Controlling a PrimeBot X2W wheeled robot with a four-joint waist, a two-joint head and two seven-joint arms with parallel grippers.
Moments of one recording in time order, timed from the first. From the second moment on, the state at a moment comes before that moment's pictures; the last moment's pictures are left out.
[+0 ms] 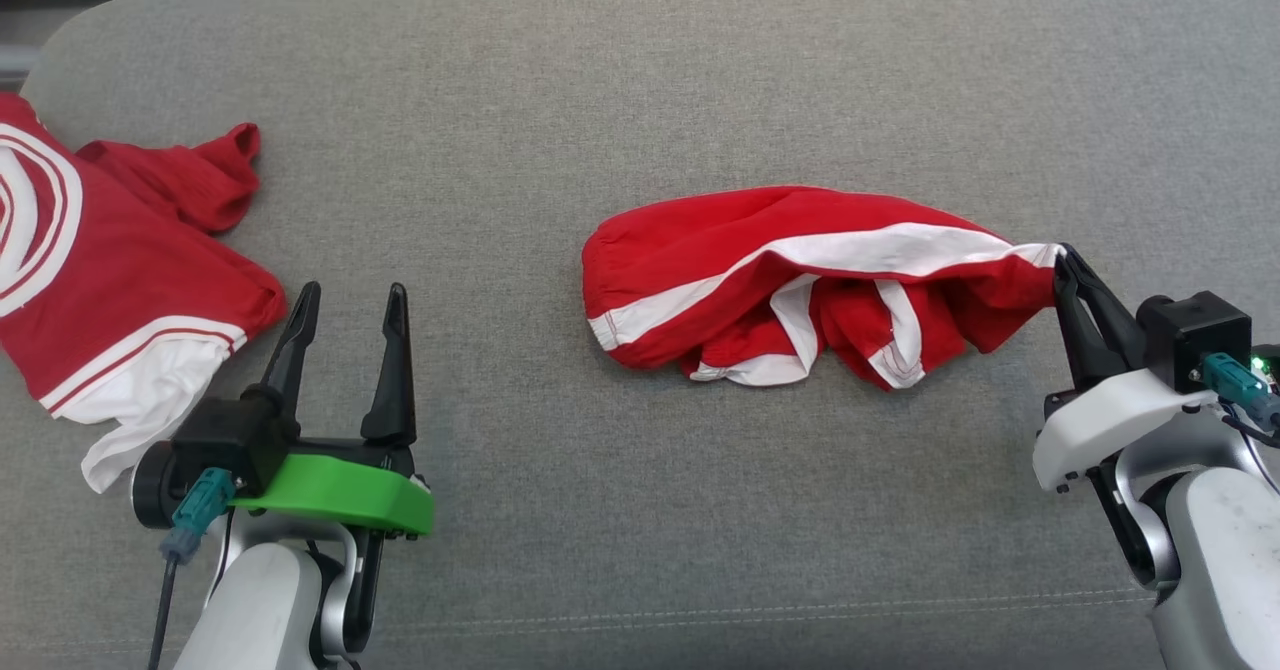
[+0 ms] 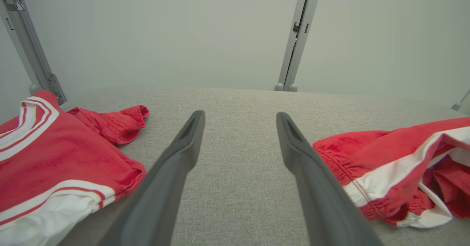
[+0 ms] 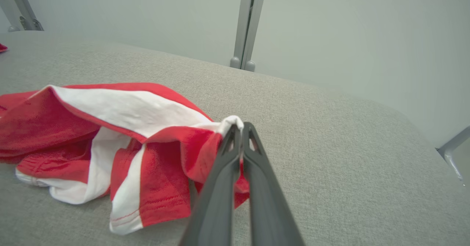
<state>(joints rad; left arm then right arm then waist) -0.25 0.22 -0.29 0.19 -0.42 0.05 -0.26 -0.22 -0.25 0.04 0.08 0.09 0.13 0.01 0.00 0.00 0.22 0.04</state>
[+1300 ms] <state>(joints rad) -0.09 0.28 -0.29 0.12 -0.41 0.14 -0.21 -0.06 -0.07 -0.03 0.13 0.23 0.13 -0.09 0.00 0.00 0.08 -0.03</state>
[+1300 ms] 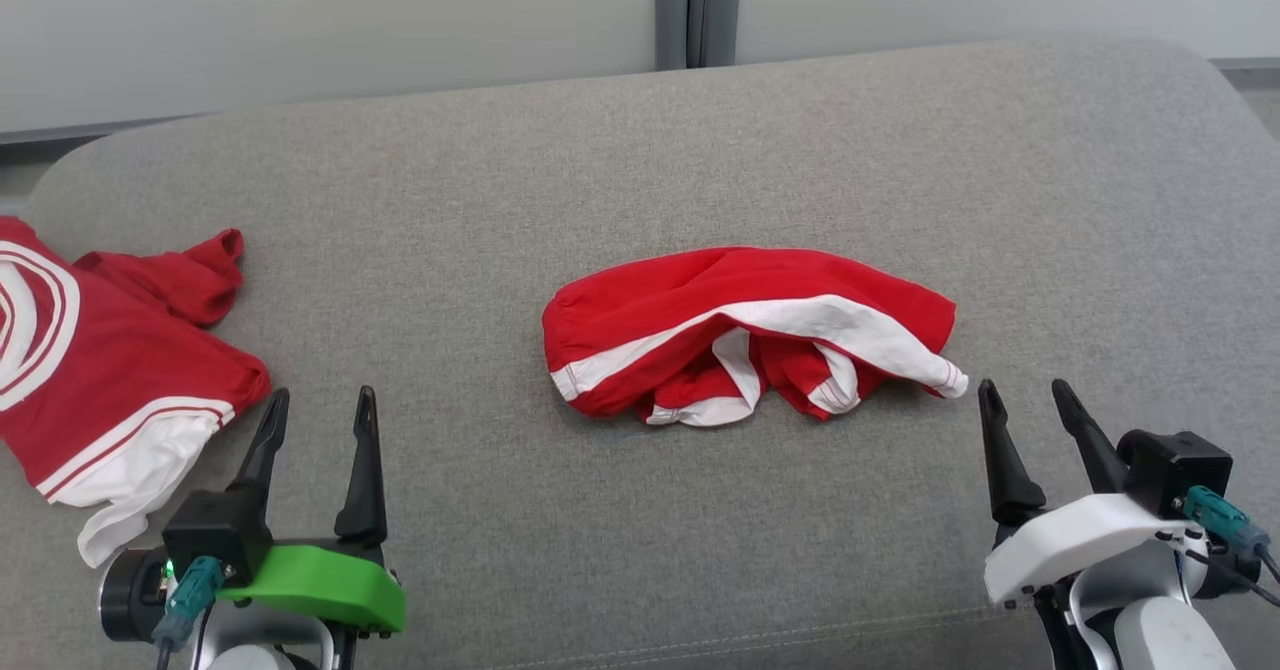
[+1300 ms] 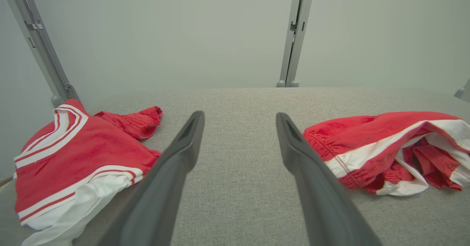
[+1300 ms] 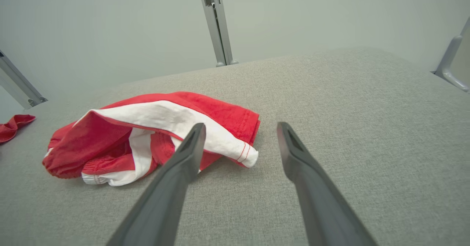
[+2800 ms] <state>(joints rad) -0.24 0.18 -0.53 0.23 -0.49 -0.02 0.14 -0.06 -0.08 0.01 0.10 0.24 0.13 0.00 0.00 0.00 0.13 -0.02</state>
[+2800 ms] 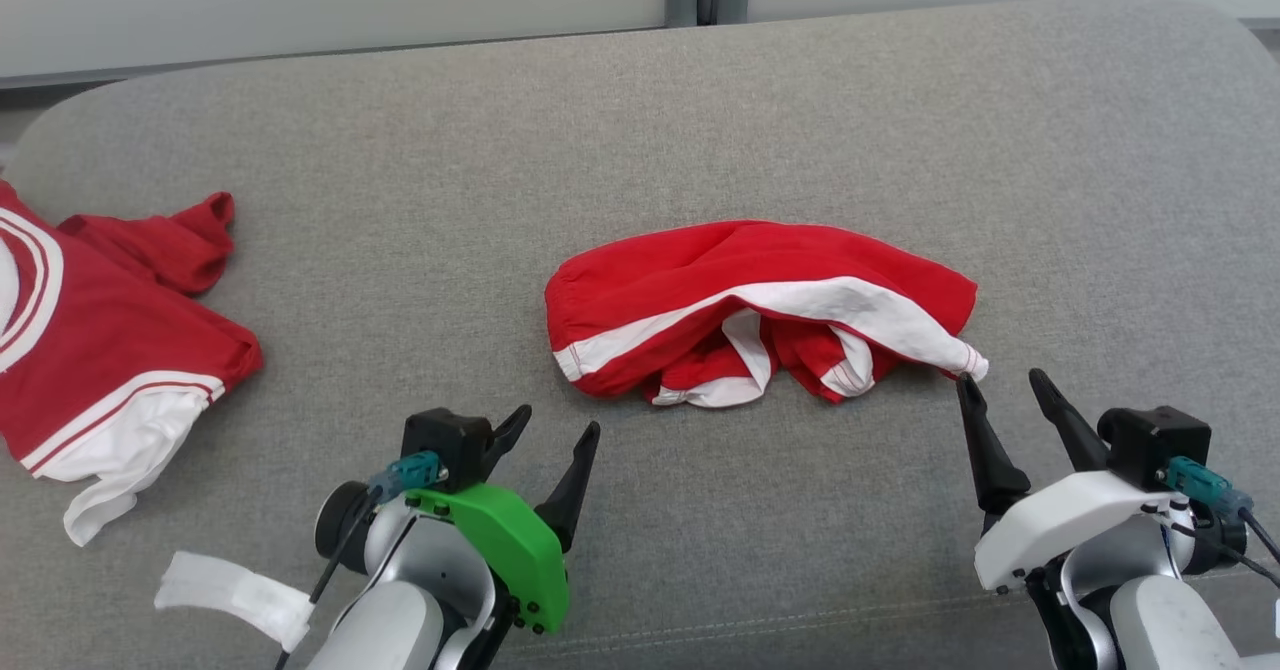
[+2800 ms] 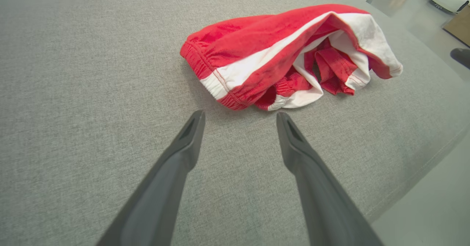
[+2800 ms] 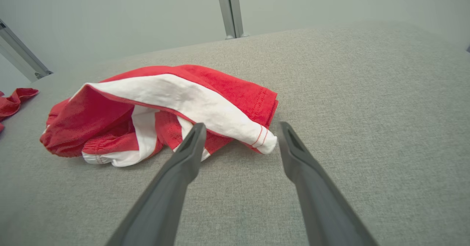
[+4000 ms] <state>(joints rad) -0.46 0.18 -0.55 0.31 -0.50 -0.08 0.14 -0.31 -0.19 0.15 0.32 0.40 0.13 -0.07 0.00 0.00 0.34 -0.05</state>
